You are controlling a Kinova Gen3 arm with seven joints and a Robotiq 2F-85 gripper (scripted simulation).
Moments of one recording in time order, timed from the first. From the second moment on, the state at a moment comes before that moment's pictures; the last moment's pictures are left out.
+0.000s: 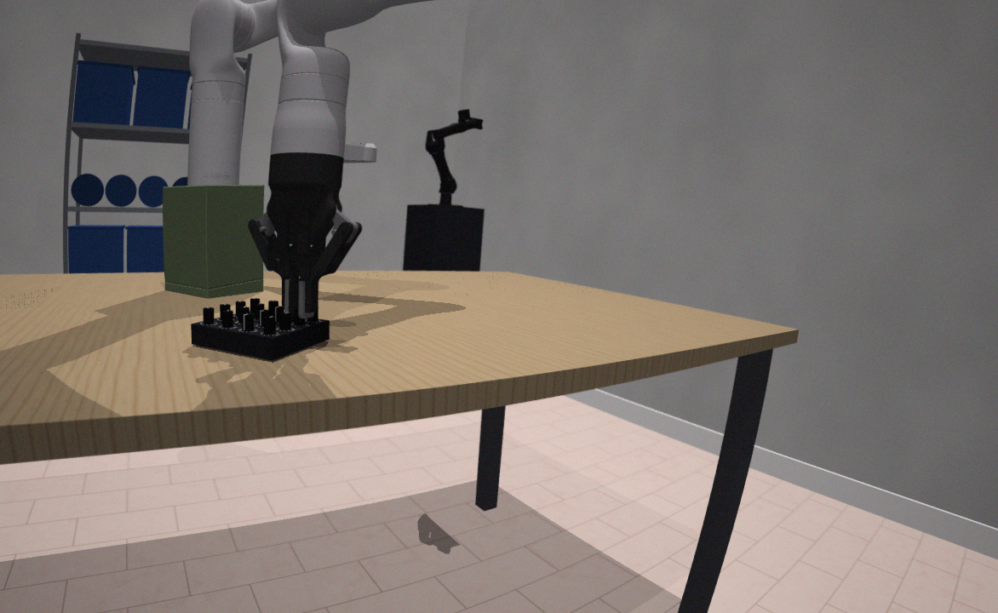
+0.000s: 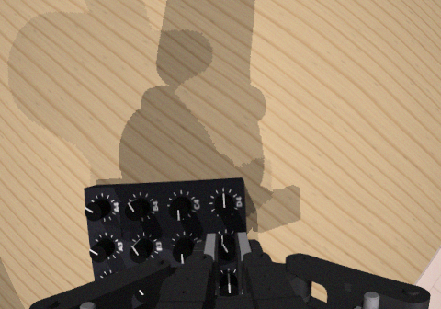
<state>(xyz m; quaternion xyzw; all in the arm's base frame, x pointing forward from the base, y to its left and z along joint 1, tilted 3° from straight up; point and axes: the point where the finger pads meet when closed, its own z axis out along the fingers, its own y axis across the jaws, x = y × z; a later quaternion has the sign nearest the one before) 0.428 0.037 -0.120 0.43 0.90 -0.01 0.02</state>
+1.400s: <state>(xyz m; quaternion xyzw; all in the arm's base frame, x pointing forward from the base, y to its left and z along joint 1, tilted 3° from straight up) 0.428 0.037 -0.120 0.44 0.90 -0.01 0.02</state>
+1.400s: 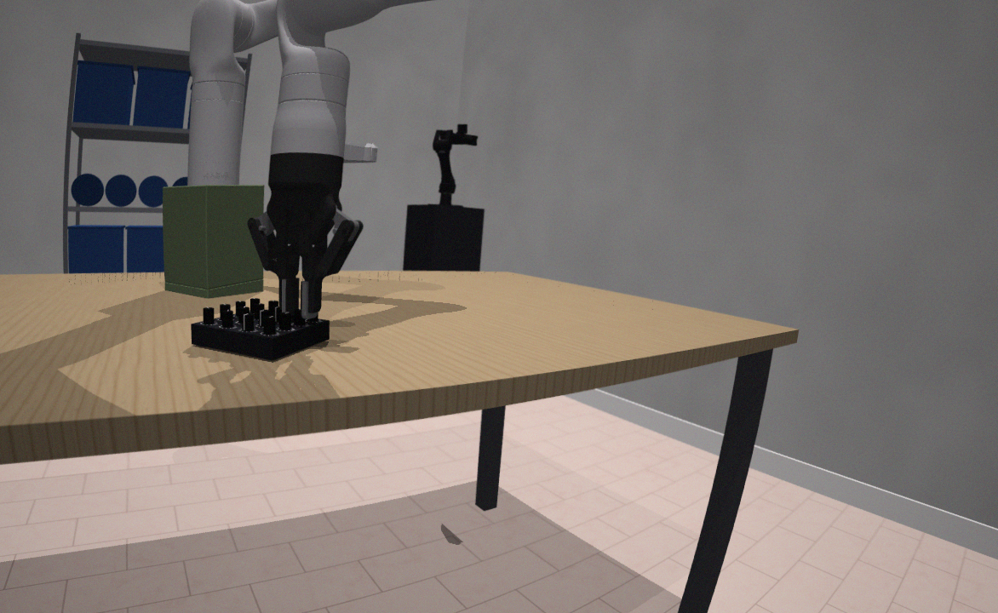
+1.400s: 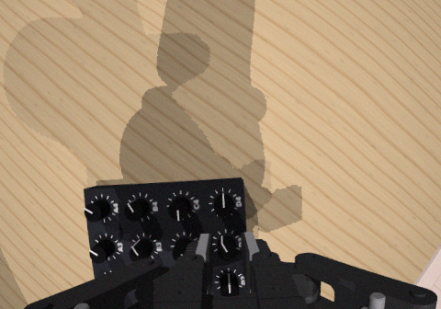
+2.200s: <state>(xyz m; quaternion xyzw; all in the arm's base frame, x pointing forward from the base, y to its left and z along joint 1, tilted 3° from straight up) 0.427 0.031 -0.091 0.44 0.90 -0.02 0.03</state>
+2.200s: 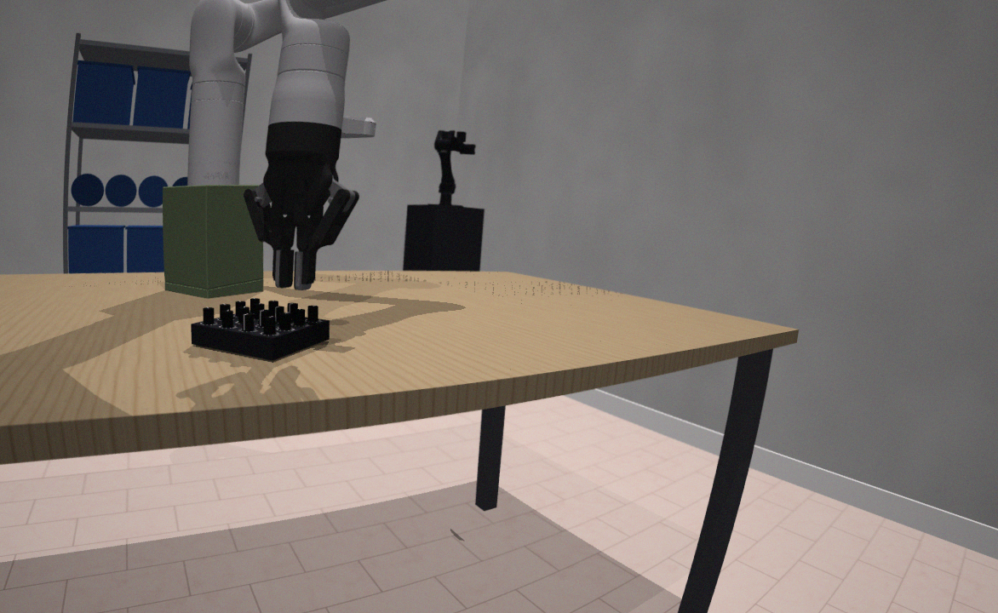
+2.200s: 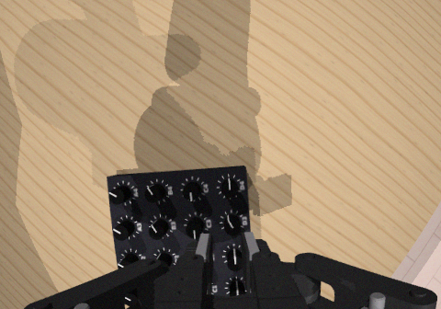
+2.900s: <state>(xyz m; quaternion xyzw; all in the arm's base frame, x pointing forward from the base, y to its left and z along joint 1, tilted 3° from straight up) 0.430 0.035 -0.084 0.44 0.90 -0.01 0.03</state>
